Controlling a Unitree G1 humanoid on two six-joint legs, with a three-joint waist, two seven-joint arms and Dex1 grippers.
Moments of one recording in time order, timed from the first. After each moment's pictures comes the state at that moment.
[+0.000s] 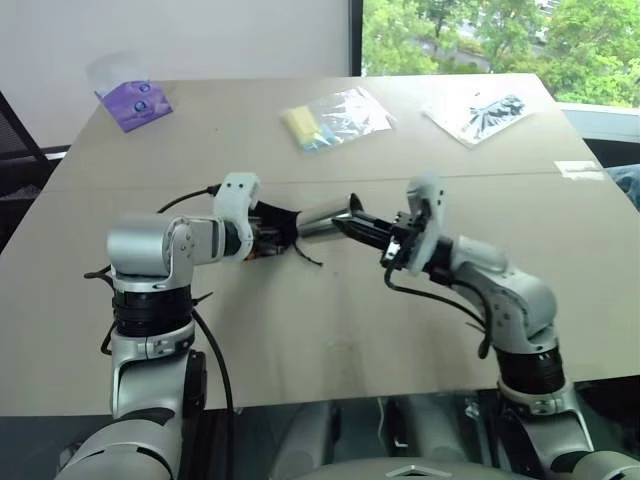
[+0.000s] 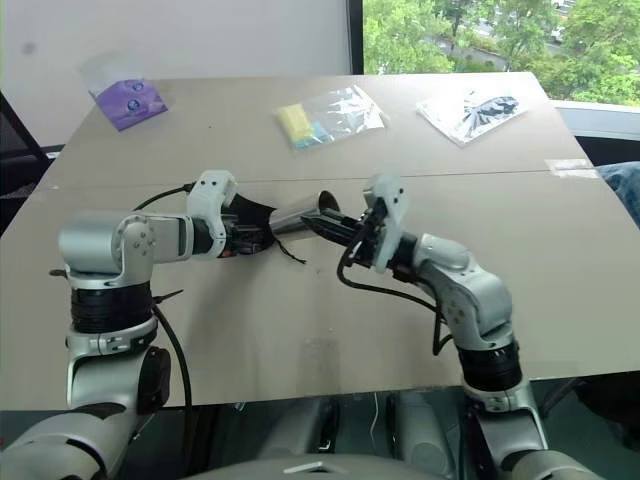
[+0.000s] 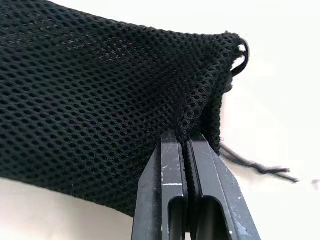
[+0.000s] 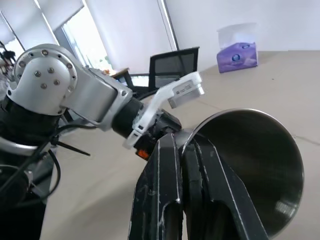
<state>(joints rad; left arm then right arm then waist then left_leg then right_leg) -0.73 0.49 0.19 -0.12 -0.33 1.61 -0.42 -0.46 -0.09 0.12 -0.28 0.53 0.68 0.71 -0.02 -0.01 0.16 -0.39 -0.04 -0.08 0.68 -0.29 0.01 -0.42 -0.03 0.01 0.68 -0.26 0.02</state>
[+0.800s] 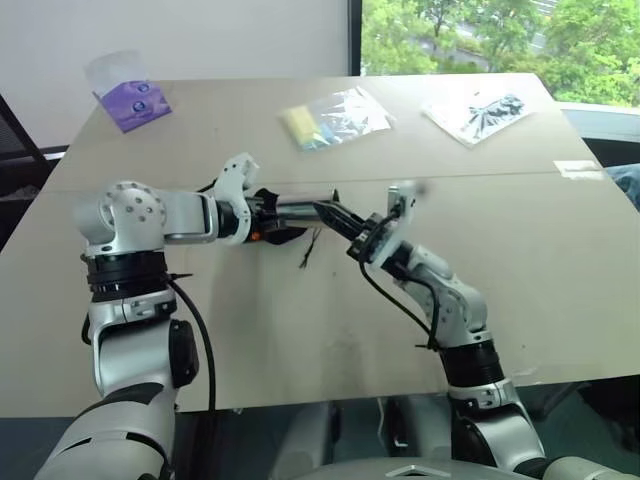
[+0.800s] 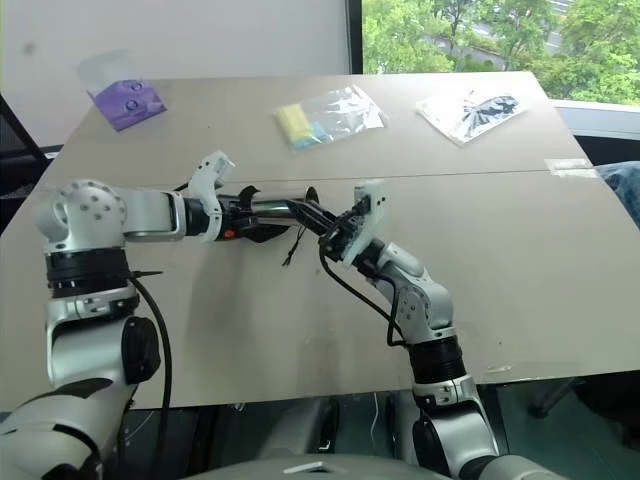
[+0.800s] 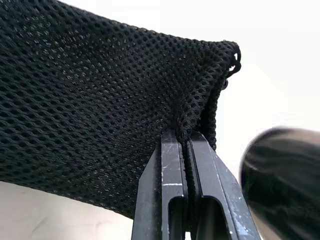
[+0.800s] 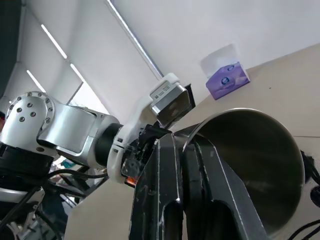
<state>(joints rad) -0.87 0.59 0.27 0.25 -0.90 1.61 -0.14 -0.44 0.15 0.07 0.02 0.56 0.46 0.65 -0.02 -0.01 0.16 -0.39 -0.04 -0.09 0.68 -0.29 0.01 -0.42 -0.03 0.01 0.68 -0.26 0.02</state>
